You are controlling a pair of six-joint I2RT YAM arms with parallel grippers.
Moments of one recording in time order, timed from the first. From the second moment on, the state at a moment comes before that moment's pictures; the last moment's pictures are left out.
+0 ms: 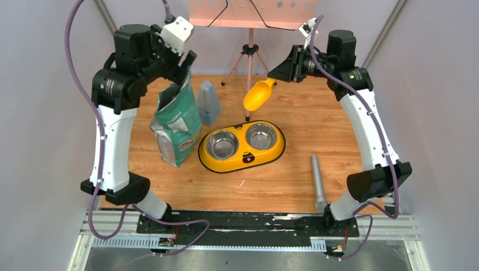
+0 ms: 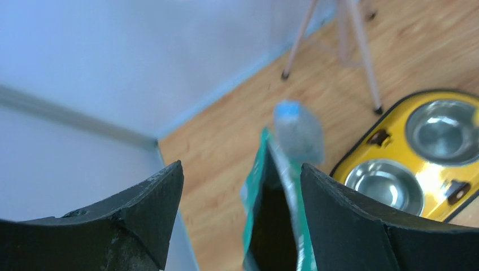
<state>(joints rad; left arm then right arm) -0.41 1.57 2.40 -1.12 -0.01 0.44 0.23 1.60 1.89 -0.61 -0.86 0.35</state>
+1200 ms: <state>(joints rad) -0.12 1.77 2.42 -1.55 0.17 0.37 0.45 1.88 2.37 -0.50 -0.80 0.32</state>
